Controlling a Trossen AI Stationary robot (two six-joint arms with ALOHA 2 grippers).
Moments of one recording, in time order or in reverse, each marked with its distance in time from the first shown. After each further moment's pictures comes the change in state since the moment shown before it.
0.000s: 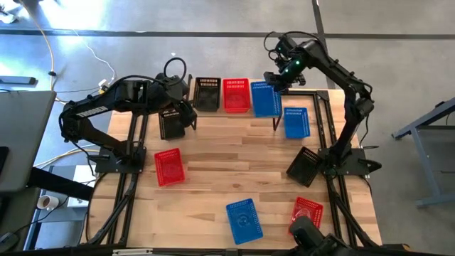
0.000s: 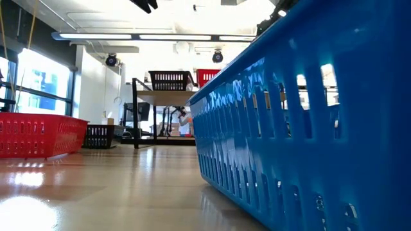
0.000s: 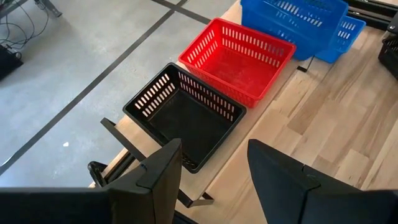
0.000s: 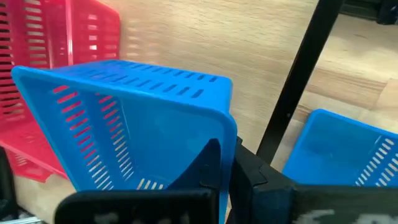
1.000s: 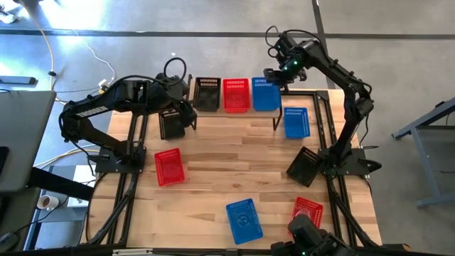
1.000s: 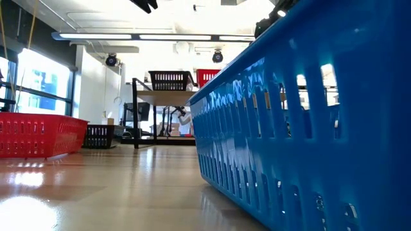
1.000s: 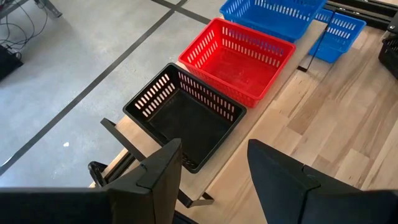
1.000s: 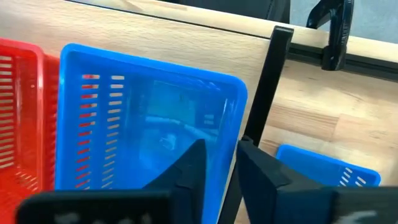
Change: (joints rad) left arm 0.000 0.000 0.000 0.000 0.000 0.001; right arm 0.001 0.004 0.000 0.080 0.161 0.027
